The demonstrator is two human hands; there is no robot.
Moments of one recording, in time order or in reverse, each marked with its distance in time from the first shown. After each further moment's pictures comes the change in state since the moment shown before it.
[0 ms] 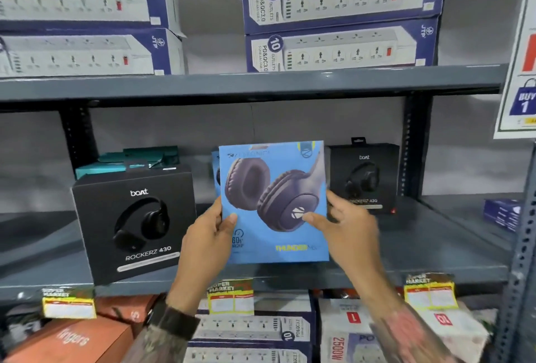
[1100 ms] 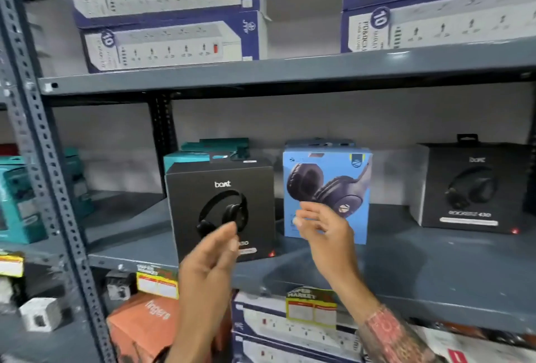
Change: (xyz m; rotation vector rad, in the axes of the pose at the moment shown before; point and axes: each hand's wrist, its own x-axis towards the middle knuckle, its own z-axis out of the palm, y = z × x) left_hand -0.047 -0.070 -0.084 -0.386 0.395 -0.091; right_hand -0.005 -0.022 0.189 0.440 -0.185 0.058
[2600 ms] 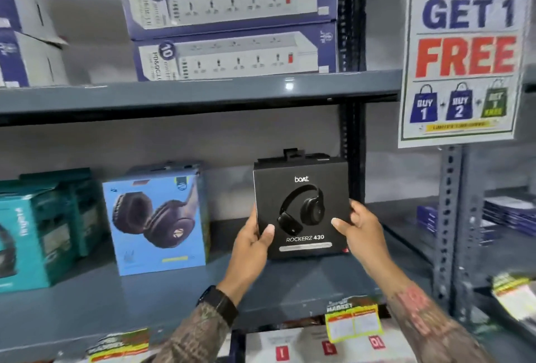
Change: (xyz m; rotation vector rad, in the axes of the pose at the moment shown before) left_hand -0.045 -0.008 0.366 -0.085 -0.691 0.002; right_hand 0.047 0.059 -0.392 -0.149 0.298 0.305
